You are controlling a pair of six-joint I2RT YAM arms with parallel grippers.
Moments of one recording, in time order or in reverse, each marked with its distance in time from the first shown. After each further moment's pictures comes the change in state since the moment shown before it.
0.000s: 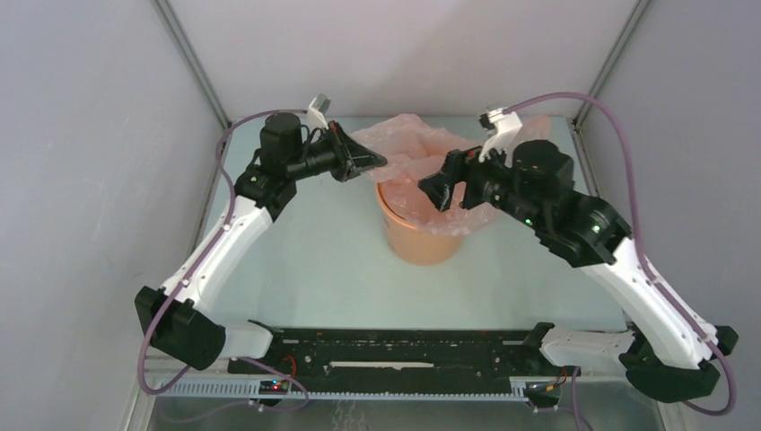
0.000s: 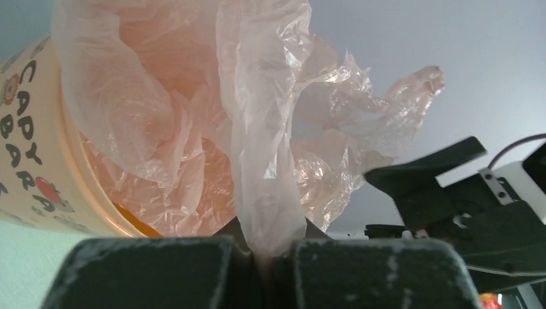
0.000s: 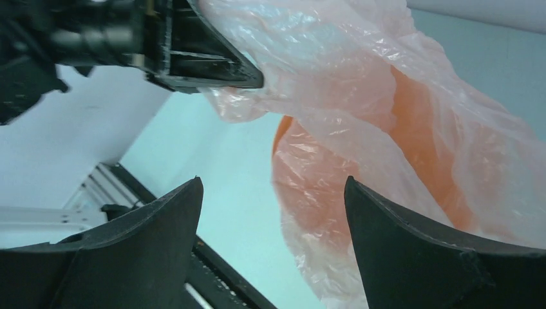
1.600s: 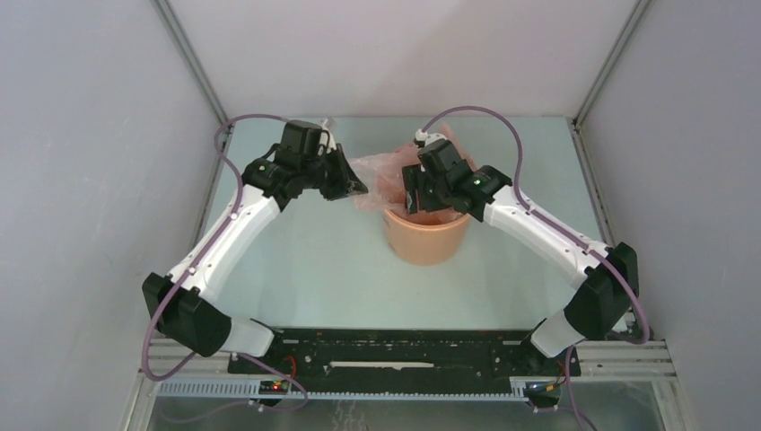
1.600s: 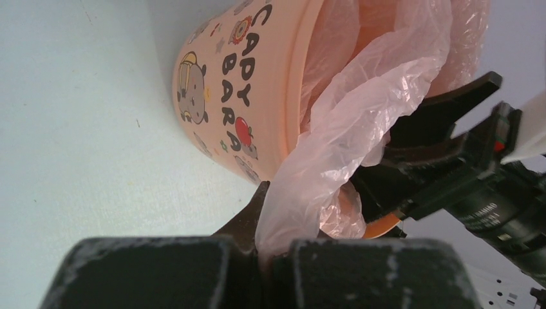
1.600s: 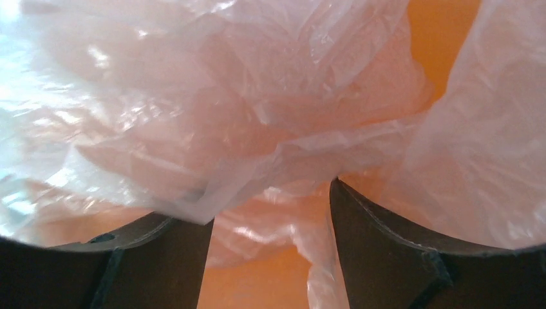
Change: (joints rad) left arm -0.040 0.056 0.096 -0.516 -0.346 0.322; right arm -0.098 0.415 -0.094 -0.011 0.055 0.056
